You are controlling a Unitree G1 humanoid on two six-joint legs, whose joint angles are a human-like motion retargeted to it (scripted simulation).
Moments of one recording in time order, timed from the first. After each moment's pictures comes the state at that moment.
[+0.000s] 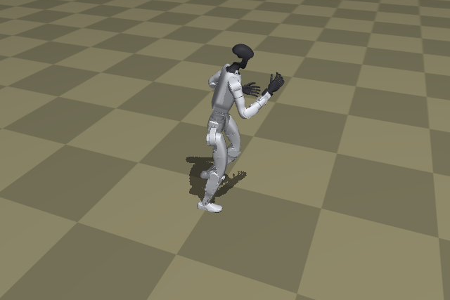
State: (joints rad) left arm 0.38 0.49 0.10 -0.36 -0.72 -0.20 0.07; right arm -0.63 -0.45 0.28 -0.35 0.17 -0.22 -0.22; waist 0.25 -0.19 0.22; left_leg -0.48 0.07 0.22 1.03 -0.55 0.22; right_leg -0.24 -0.18 -0.08 0.38 -0.47 0.05
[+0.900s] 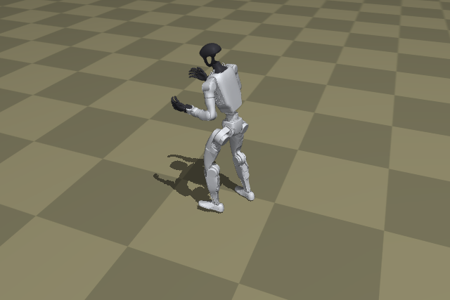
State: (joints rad) left arm 0.02 0.43 -0.10 -0.28 -0.50 -0.19 0.22; right arm -0.25 -0.34 0.24 -0.41 0.26 -0.18 -0.27; waist 0.08 -0.17 0.24; left_leg -0.30 0.11 0.40 0.34 -0.28 0.13; right_leg -0.17 -0.19 -0.17 0.36 -0.27 0.12
